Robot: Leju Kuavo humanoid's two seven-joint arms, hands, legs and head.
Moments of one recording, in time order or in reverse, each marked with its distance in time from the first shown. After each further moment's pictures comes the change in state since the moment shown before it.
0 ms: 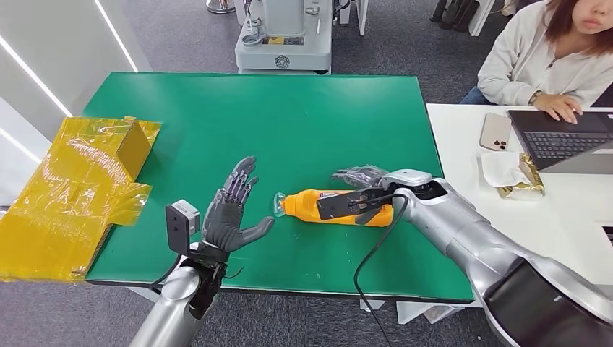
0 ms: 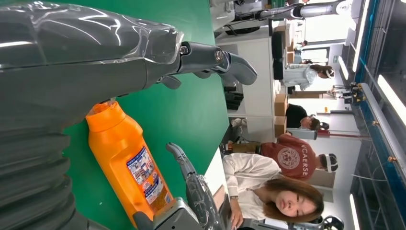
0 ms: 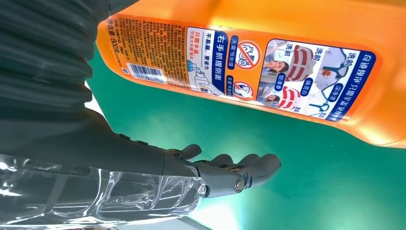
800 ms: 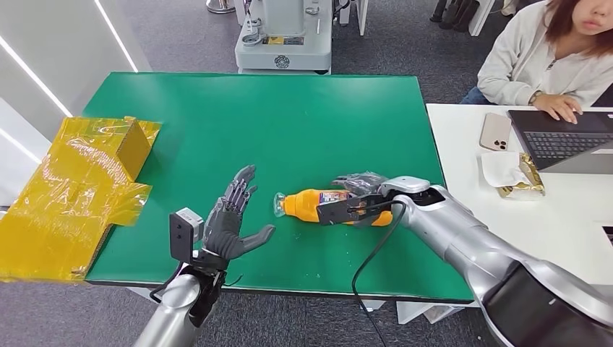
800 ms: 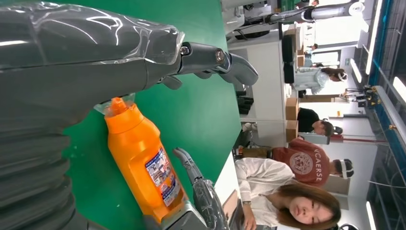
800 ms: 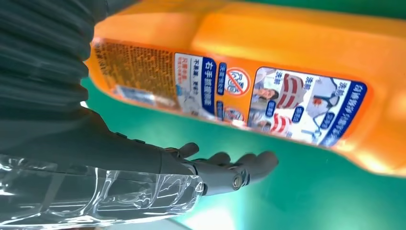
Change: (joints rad) left arm 0.041 0.002 0.005 -0.008 -0.038 0.017 0.000; right arm 0.019 0.001 0.053 0.024 -0.053 -0.036 0.006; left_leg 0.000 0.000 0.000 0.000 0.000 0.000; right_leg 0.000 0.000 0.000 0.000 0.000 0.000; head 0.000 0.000
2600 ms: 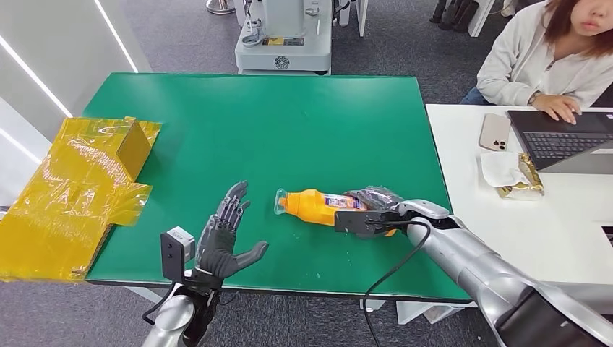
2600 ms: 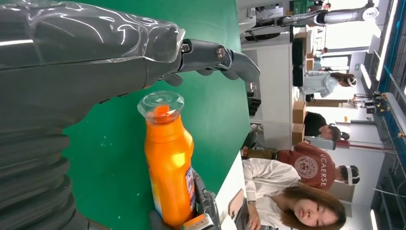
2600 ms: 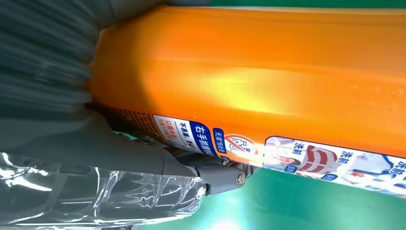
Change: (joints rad) left arm 0.110 0.010 0.011 -0.084 0.000 0.018 -0.002; right arm 0.138 -0.078 -0.098 -0.035 -0.098 -0.173 -0.090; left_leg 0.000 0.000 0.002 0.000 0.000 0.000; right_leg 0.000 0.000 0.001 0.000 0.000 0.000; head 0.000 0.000
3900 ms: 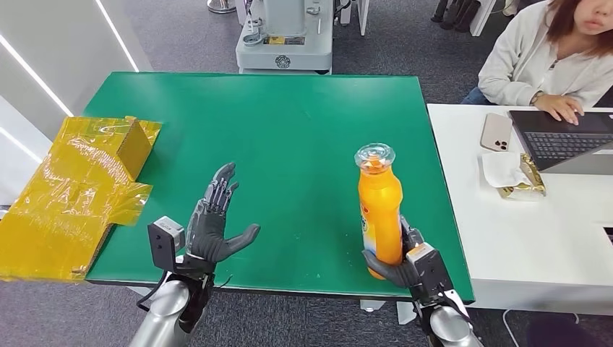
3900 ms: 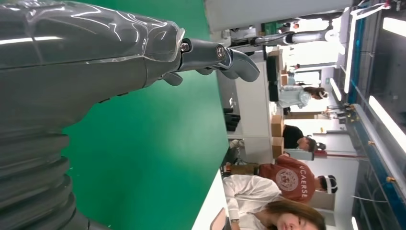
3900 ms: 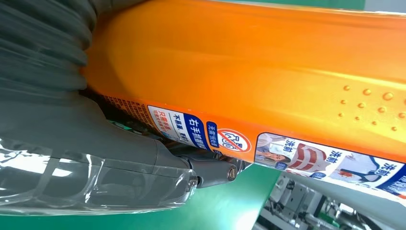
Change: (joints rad) left arm -0.067 0.005 0.028 0.004 -0.036 0.021 -0.049; right arm 0.754 0.027 -0.671 -0.695 -0.378 -0.245 -0.244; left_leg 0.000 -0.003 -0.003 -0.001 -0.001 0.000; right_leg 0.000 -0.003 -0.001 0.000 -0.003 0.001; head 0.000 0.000
